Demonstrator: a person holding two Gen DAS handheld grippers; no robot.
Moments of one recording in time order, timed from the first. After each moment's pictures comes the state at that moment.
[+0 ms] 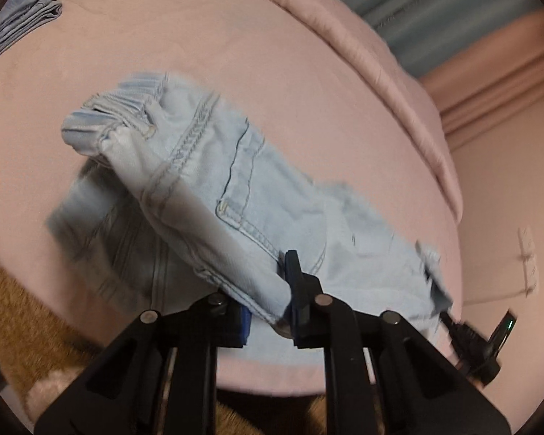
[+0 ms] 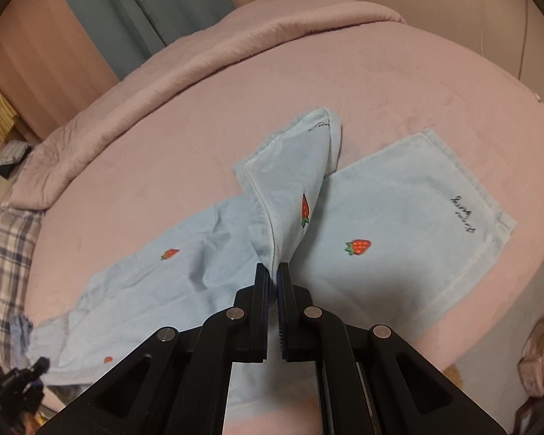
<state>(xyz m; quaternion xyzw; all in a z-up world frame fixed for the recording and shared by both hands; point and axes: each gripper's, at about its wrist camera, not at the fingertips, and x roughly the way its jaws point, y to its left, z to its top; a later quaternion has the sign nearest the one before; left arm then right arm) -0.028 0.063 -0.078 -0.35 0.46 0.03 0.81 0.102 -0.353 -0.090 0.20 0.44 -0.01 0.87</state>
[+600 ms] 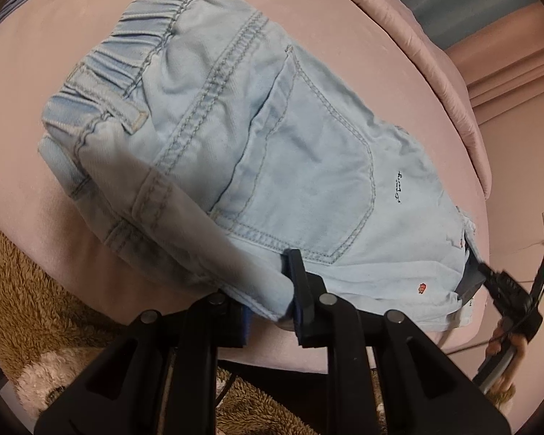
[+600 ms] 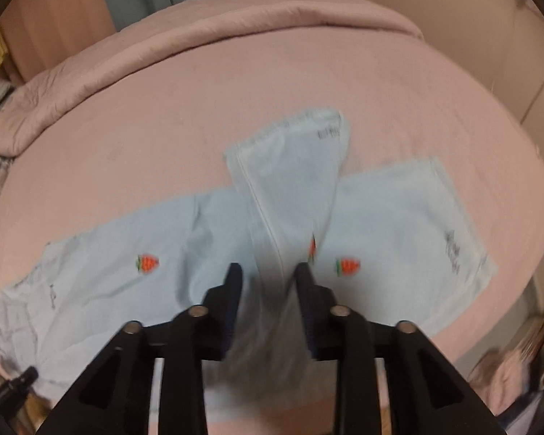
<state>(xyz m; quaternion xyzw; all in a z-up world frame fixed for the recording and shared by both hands) -0.020 0.043 -0.134 -0.35 0.51 0.05 0.78 0.153 -0.327 -0.088 0.09 0.49 -0.03 0.87</state>
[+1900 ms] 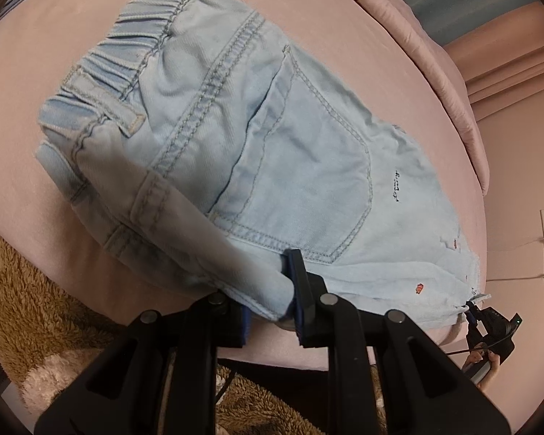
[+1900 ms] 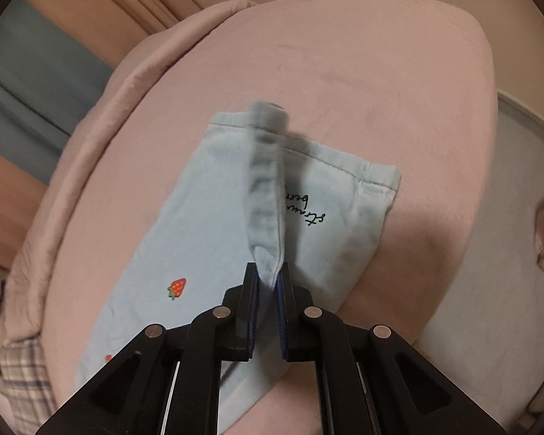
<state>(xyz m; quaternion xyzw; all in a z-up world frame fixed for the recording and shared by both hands) -0.034 0.065 -0.125 -0.35 0.52 0.05 0.78 0.064 -0.458 -0.140 0.39 0.40 -0.15 0.81</state>
